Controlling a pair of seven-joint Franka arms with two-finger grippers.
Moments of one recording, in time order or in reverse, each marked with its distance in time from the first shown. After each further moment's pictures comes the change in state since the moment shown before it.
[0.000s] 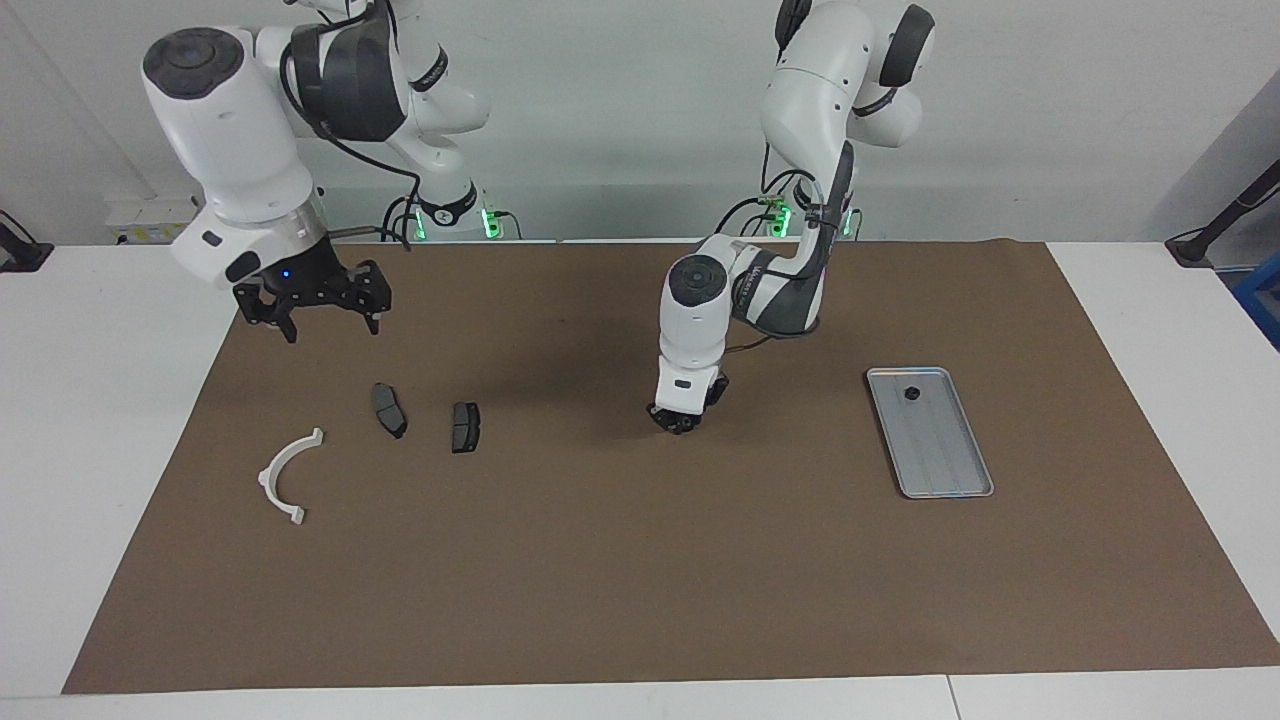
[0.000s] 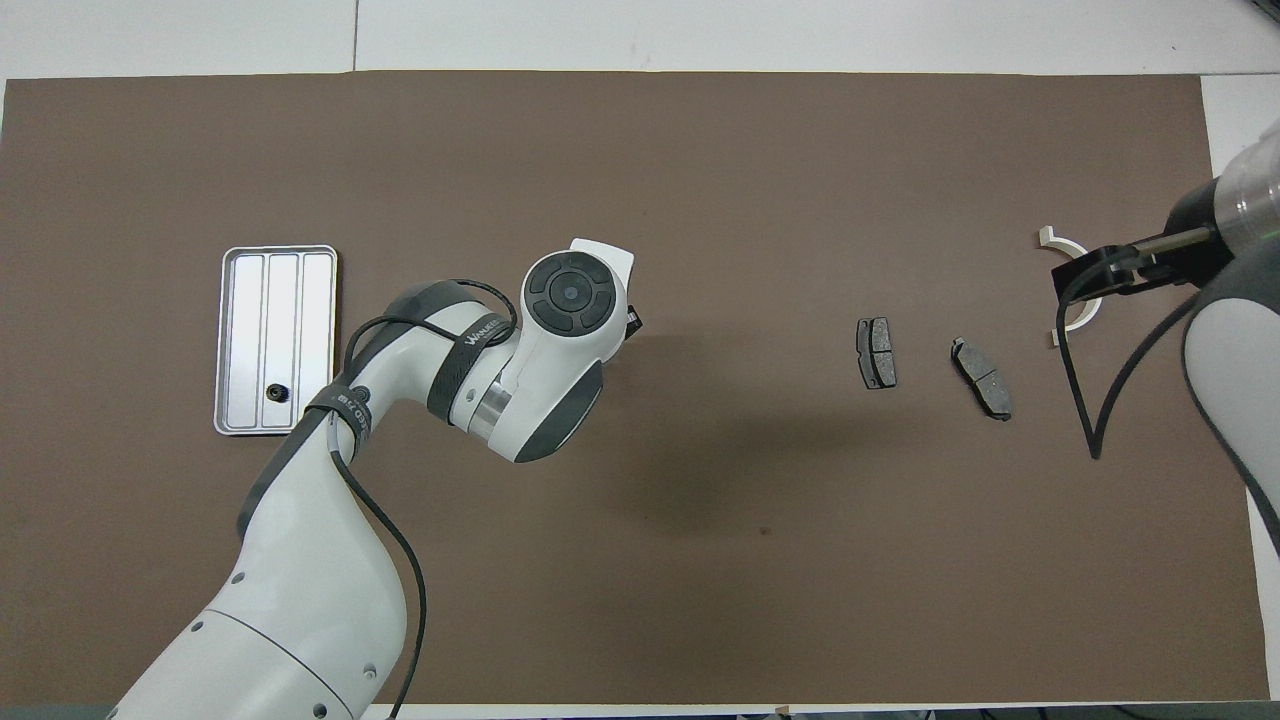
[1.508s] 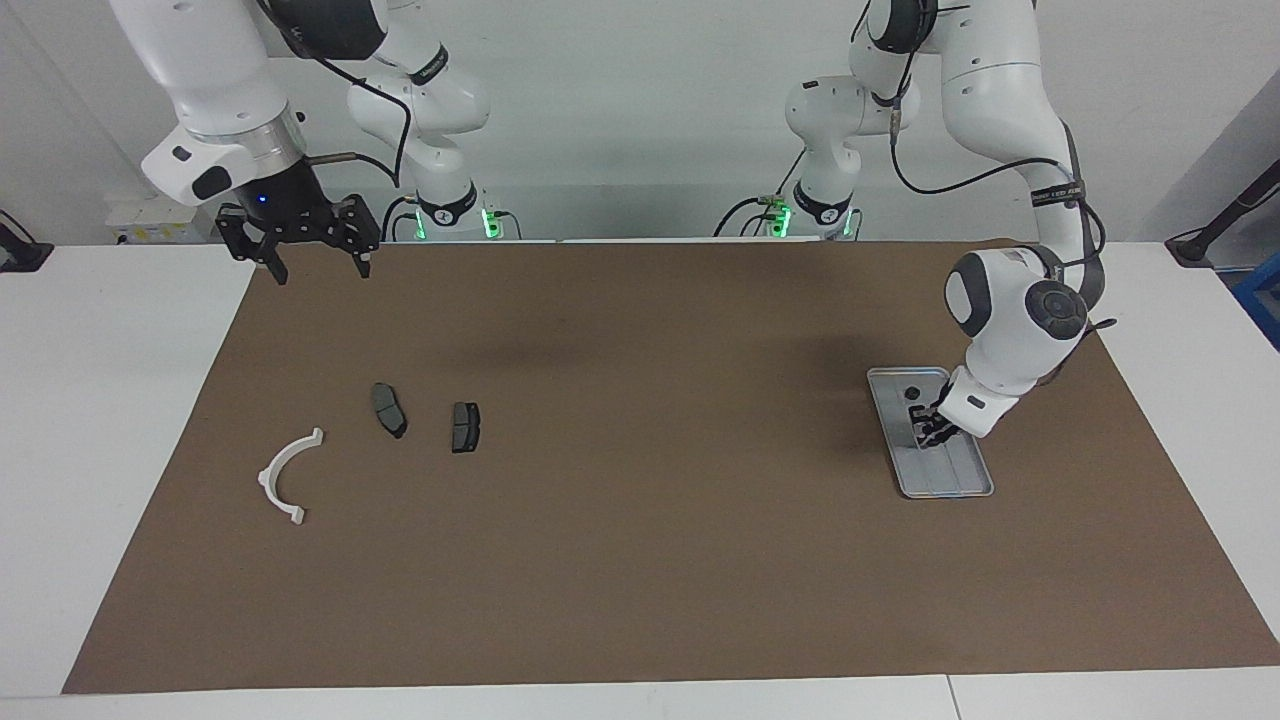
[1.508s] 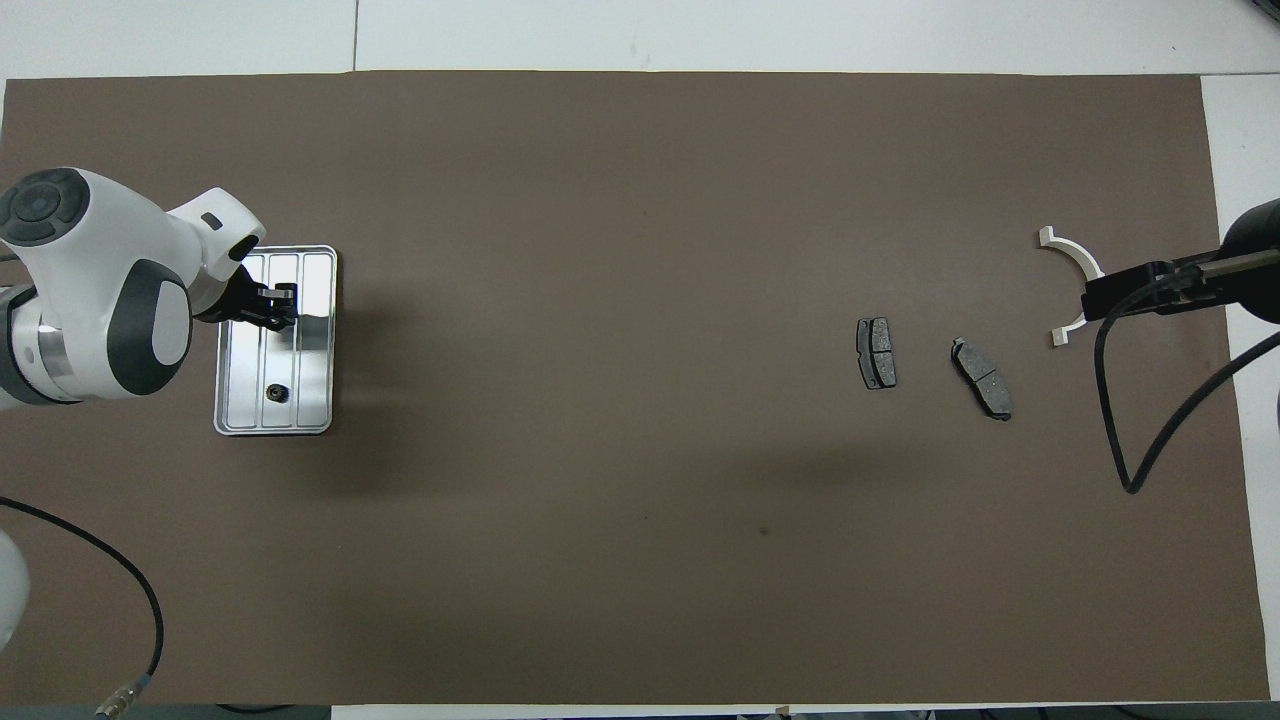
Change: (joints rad) left arm 0.608 -0.135 0.008 -0.162 -0.031 0.005 1.097; right arm -0.012 -0.063 -0.007 -0.021 0.053 0.003 0.029
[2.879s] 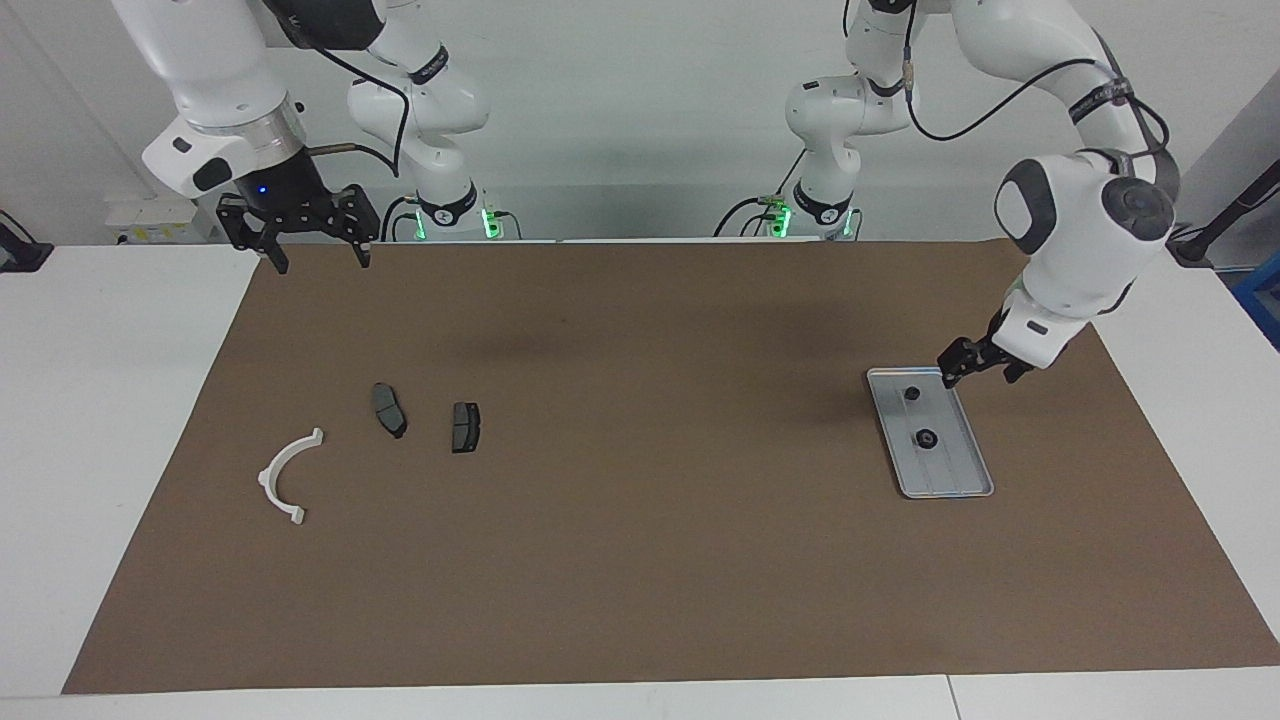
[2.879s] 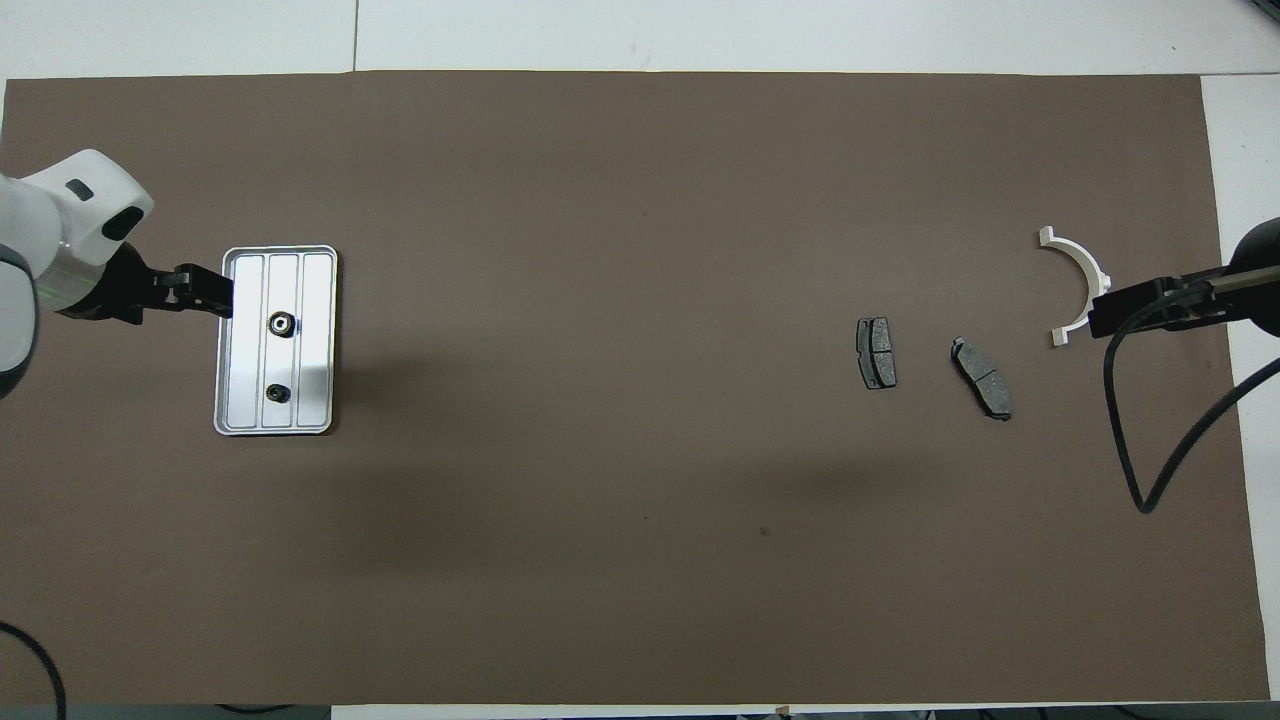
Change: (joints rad) left arm 0.022 -0.251 0.000 0.094 -0.002 -0.356 0.003; right arm -0.001 -0.017 -0.001 -0.004 0.000 -0.040 0.000
